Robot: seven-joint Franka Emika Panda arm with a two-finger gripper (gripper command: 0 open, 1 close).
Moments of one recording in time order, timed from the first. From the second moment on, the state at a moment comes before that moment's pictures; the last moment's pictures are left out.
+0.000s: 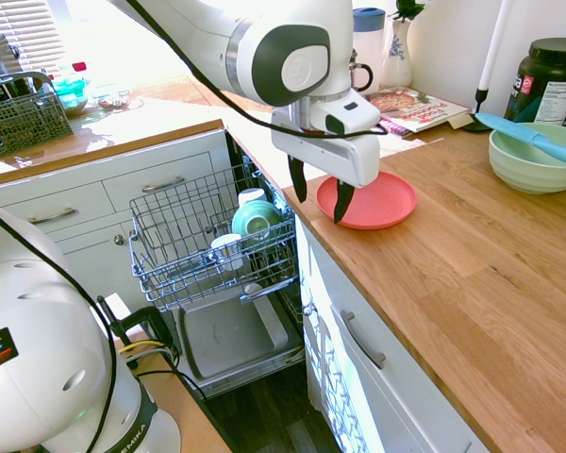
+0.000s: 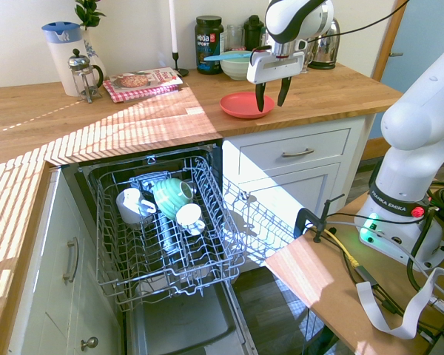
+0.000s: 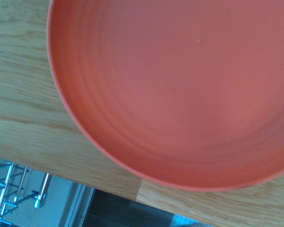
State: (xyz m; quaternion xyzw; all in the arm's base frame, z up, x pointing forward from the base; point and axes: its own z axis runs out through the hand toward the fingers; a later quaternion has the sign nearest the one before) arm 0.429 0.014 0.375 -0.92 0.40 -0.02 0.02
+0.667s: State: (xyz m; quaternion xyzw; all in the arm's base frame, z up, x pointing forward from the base) arm 0.419 -0.051 0.360 -0.88 0.47 -0.04 0.08
